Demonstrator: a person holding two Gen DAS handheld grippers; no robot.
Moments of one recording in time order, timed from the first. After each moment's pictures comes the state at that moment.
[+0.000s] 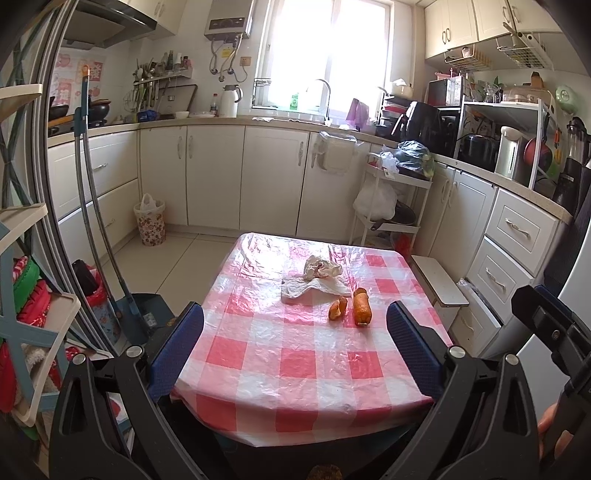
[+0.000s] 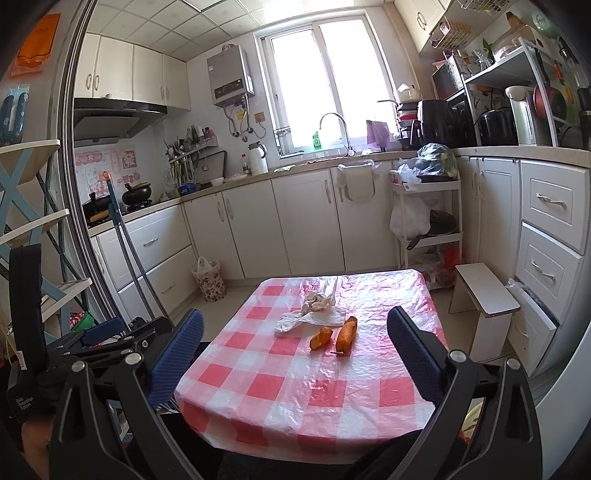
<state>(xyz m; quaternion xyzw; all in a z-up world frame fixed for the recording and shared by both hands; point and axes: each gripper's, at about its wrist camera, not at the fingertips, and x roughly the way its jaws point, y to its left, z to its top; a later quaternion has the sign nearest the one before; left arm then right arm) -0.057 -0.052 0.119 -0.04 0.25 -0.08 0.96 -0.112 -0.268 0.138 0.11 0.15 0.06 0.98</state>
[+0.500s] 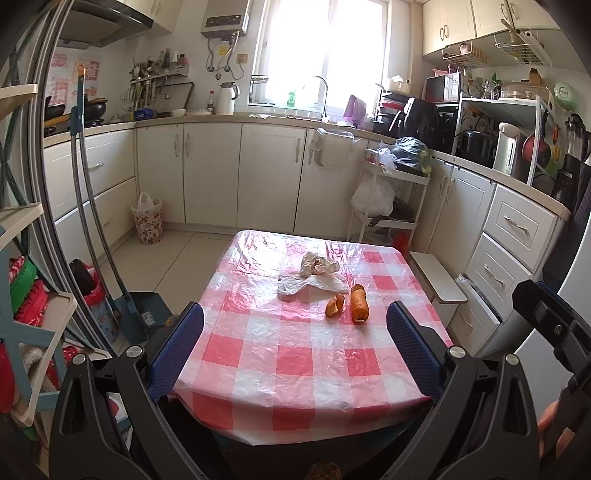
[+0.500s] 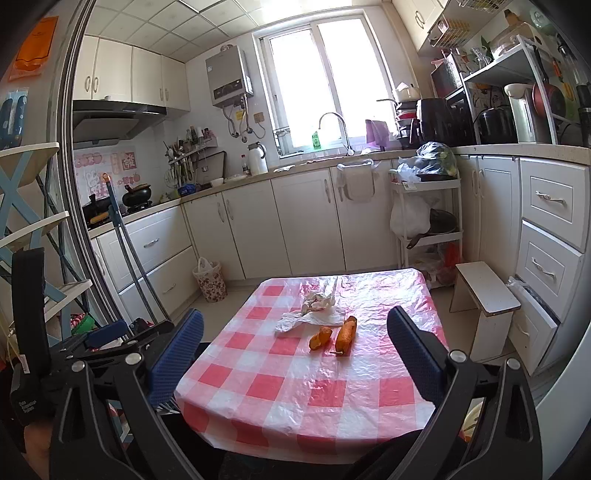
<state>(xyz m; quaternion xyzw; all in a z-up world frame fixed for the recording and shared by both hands) -0.056 -0.055 0.115 -0.04 0.25 -0.08 0.96 -0.111 -0.266 0.139 0.11 0.15 0.06 0.98</state>
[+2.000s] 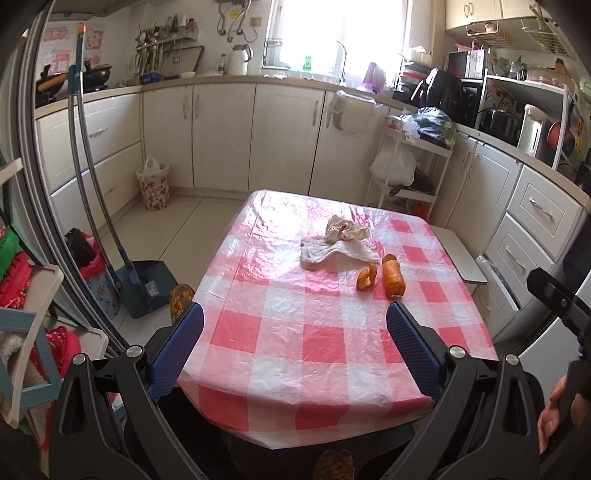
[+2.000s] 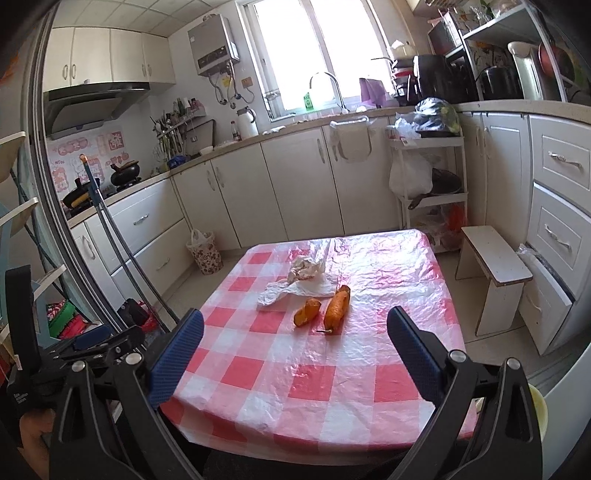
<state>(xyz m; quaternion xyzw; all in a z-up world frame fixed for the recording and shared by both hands) 0.004 -0.038 0.059 -0.04 0.32 -0.06 0.94 -0.037 -0.298 0.093 0.13 0.24 0.07 0.96</state>
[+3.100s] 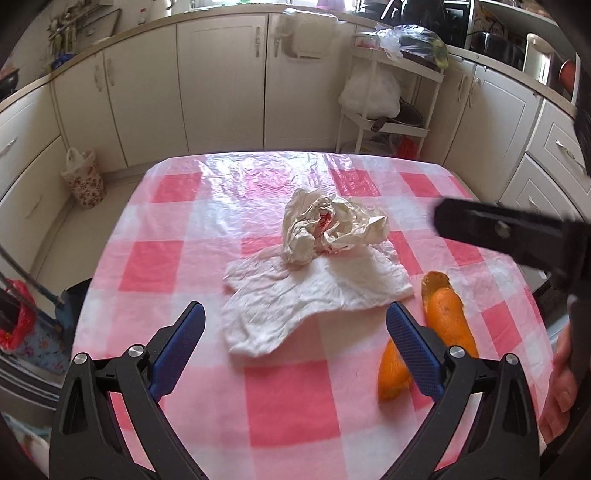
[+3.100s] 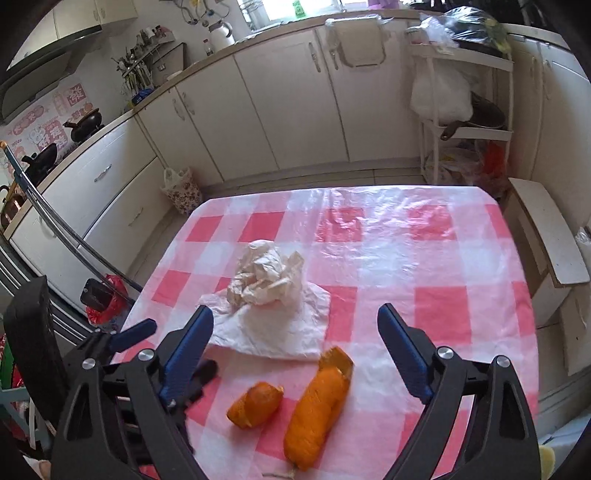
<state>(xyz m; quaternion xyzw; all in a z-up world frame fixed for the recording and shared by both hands) 0.257 -0.136 -0.053 0.03 0.42 -0.15 0.89 0.229 -0.295 0.023 0.13 0.41 0.12 0.89</state>
